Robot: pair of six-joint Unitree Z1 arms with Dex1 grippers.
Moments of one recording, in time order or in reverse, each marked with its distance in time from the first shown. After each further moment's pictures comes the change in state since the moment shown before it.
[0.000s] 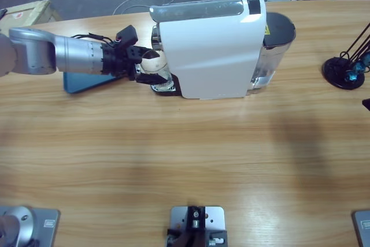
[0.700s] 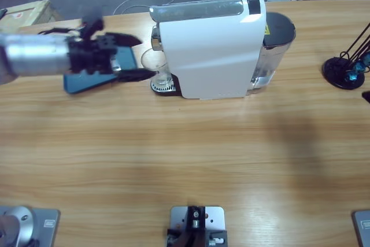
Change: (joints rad) arm 0 0.018 -0.219 0.150 -0.079 -0.011 -0.159; arm 1 -0.001 0.006 -0.027 -0.019 0.000 -0.029
